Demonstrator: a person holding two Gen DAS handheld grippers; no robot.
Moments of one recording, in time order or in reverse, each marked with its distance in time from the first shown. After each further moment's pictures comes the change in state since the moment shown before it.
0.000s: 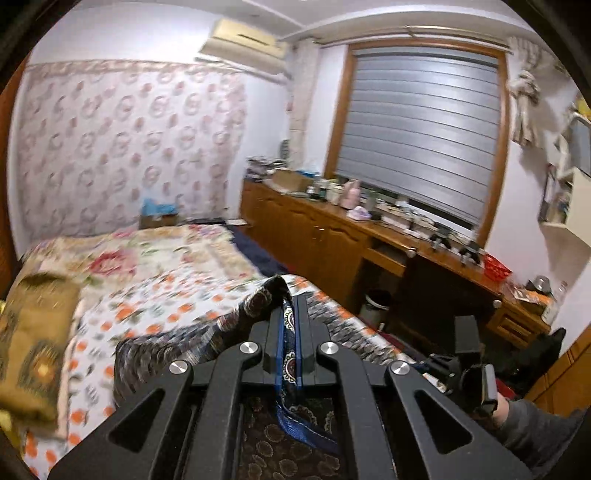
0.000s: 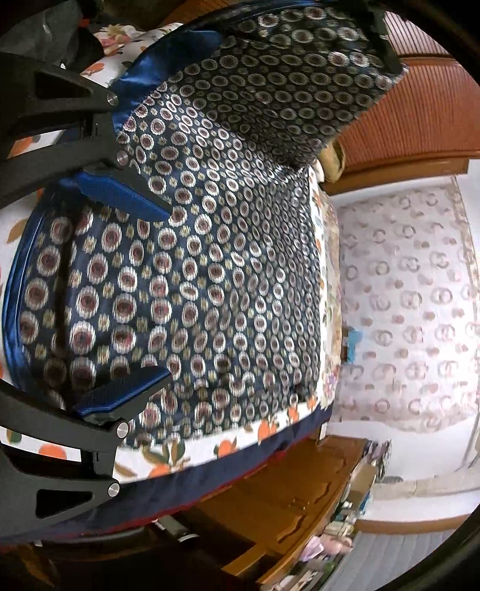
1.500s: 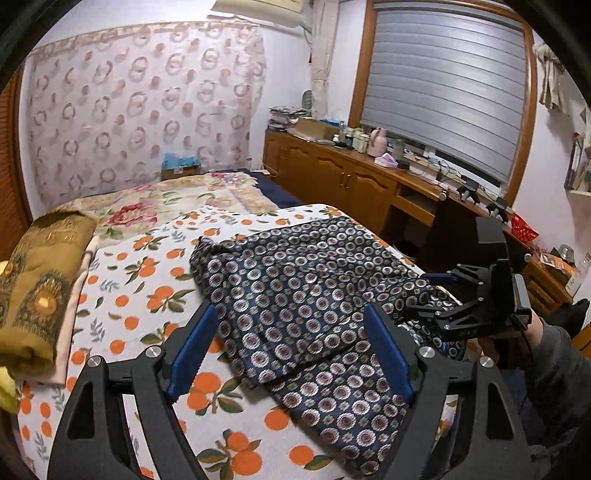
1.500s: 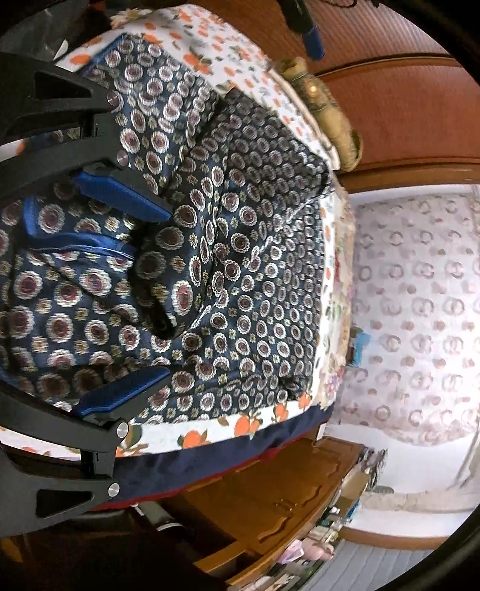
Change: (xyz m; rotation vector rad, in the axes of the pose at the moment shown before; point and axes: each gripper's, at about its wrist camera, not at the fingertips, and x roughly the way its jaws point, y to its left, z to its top) left arm 0.019 0.026 -0.072 -0.022 0.186 0.127; right arm 0.041 -0.017 0.036 -0.106 0.082 -0.028
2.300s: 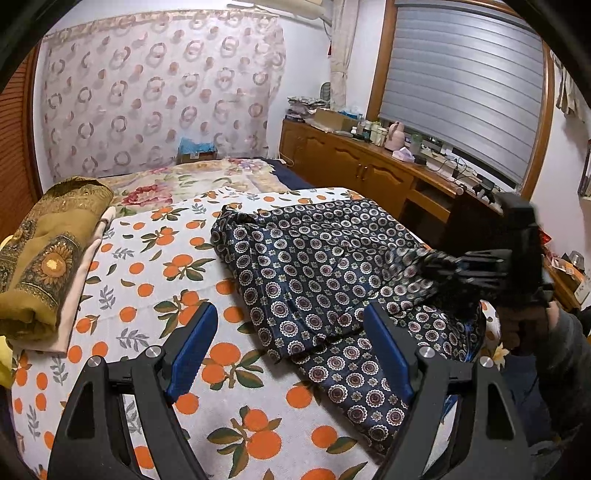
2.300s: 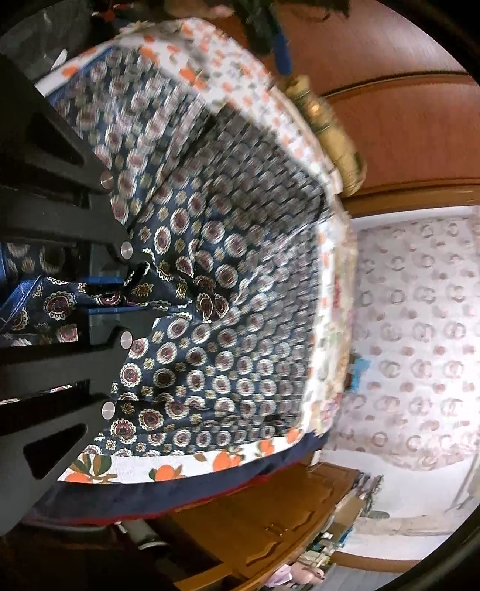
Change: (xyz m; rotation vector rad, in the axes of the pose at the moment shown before) left arm 0.006 0.019 -0.024 -0.042 0.030 0.043; right arm 0.004 0.008 0.013 -0.020 -0.038 0.106
